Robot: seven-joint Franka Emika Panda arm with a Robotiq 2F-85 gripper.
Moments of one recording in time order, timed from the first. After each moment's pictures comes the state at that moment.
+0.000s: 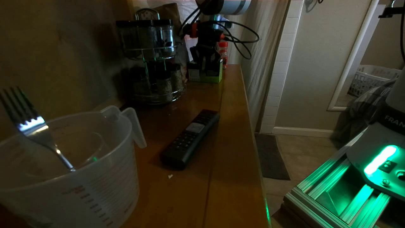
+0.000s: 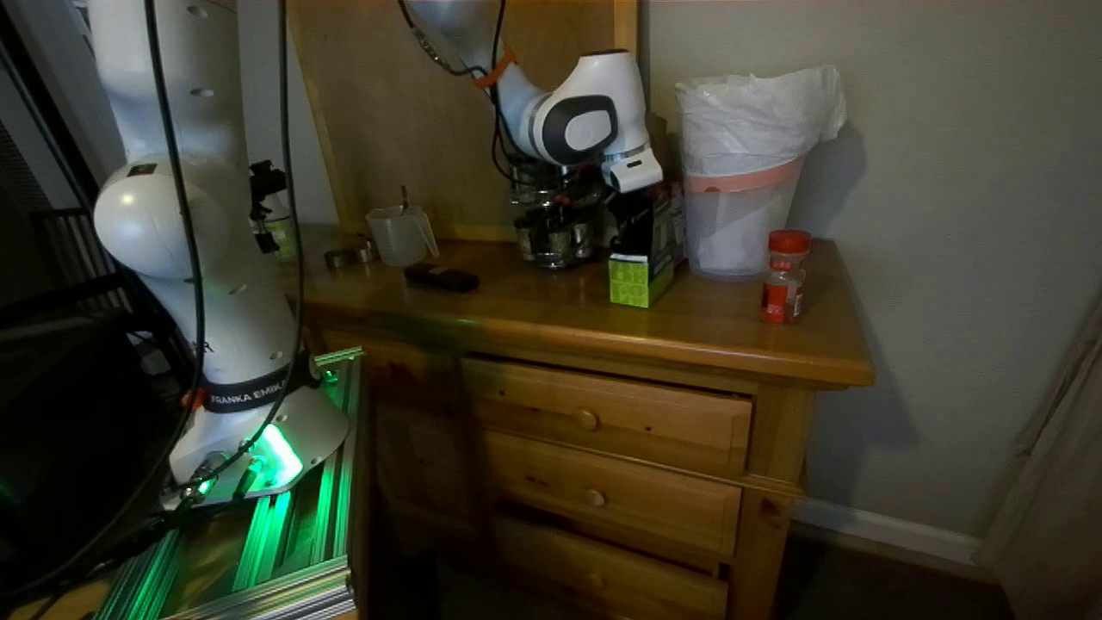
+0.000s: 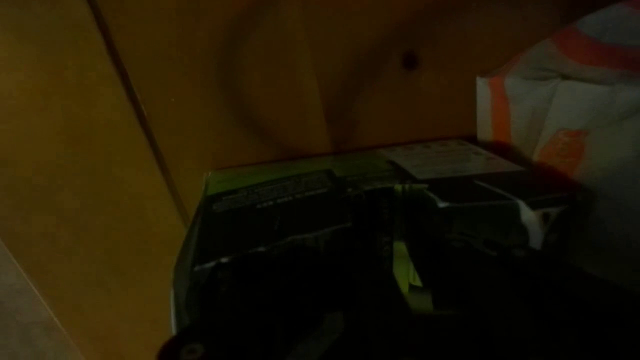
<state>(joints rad) 0.16 0.29 -0.02 -2.21 0.04 2.70 1.07</state>
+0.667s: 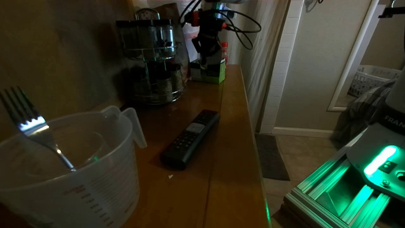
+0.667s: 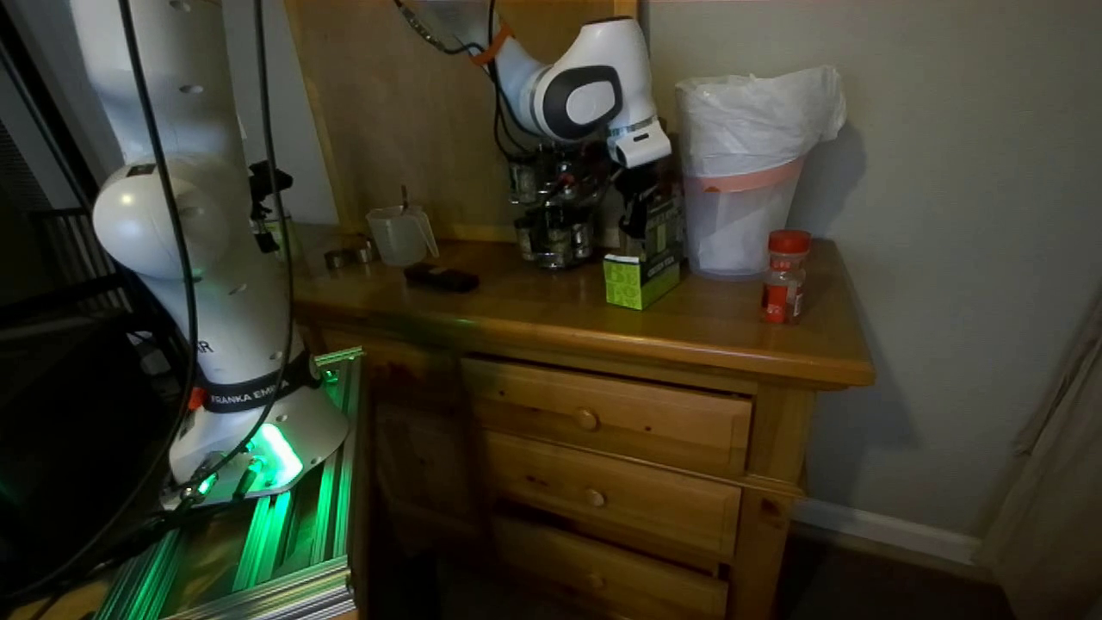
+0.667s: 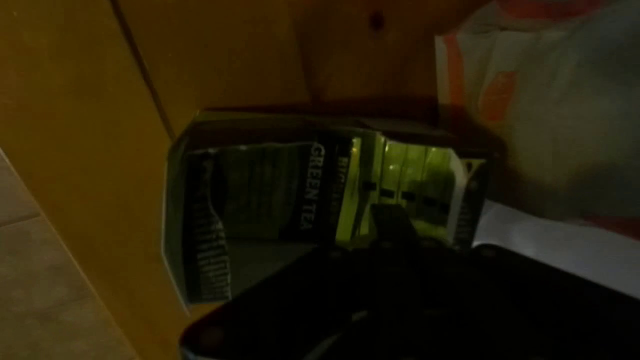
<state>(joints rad) 0.15 0.22 -0.03 -2.19 0.05 2.66 1.04</state>
